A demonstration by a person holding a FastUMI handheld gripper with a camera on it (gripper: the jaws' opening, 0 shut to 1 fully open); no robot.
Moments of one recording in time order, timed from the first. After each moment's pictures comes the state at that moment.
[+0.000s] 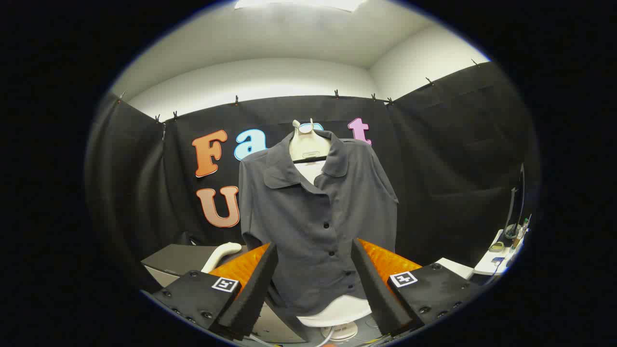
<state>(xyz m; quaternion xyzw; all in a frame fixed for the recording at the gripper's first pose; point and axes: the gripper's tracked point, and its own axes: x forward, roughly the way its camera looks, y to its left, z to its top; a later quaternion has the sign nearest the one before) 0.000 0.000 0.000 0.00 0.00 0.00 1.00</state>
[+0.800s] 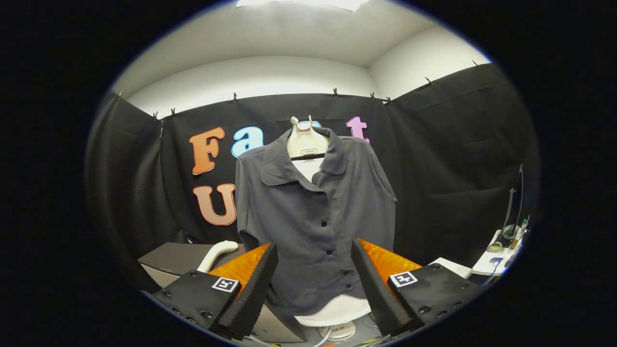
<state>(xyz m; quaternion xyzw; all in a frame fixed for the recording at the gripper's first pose) 0.004 -0.001 -0.004 -0.01 0.00 -0.01 1.00</state>
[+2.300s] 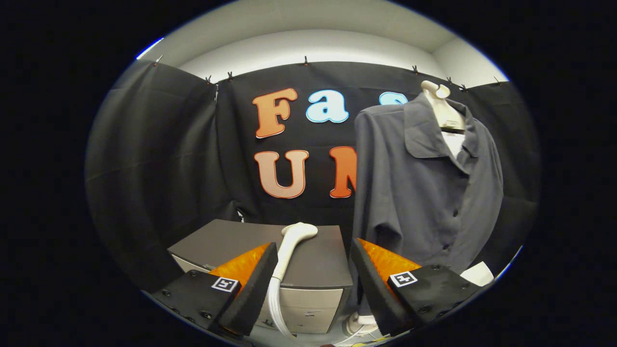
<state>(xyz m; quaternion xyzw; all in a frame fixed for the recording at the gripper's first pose) 0.088 0.257 -0.081 -0.06 0.11 0.16 0.98</state>
